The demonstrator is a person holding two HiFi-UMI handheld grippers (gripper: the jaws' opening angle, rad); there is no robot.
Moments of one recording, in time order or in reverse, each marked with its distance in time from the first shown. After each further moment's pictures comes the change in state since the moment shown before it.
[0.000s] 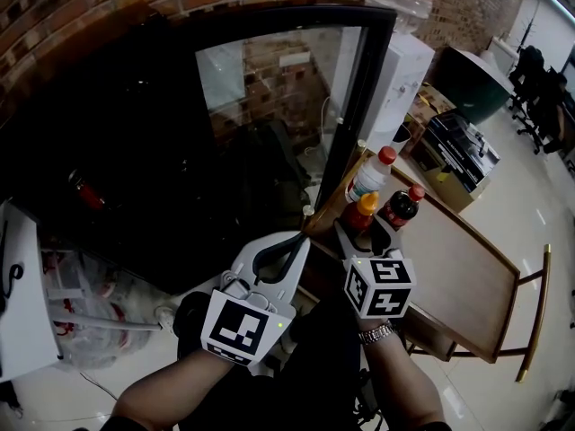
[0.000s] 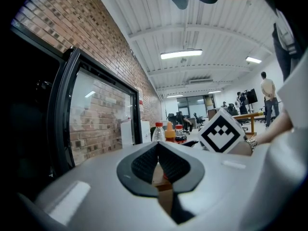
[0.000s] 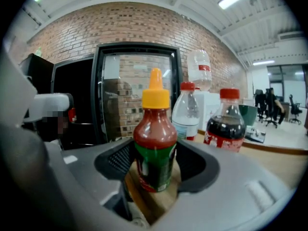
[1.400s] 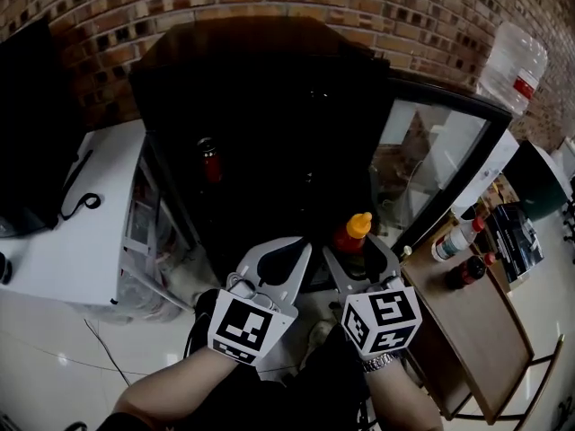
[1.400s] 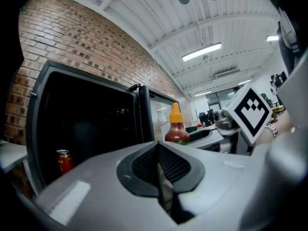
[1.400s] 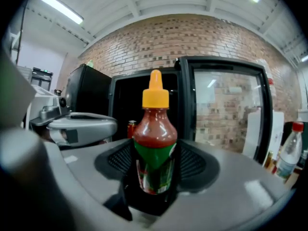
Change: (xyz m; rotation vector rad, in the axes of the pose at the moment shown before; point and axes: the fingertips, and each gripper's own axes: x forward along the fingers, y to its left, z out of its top) left arm -0.179 0.112 0.006 0.019 -0.005 0.400; right arm -0.027 0.266 0.076 -0.191 -0.168 0.508
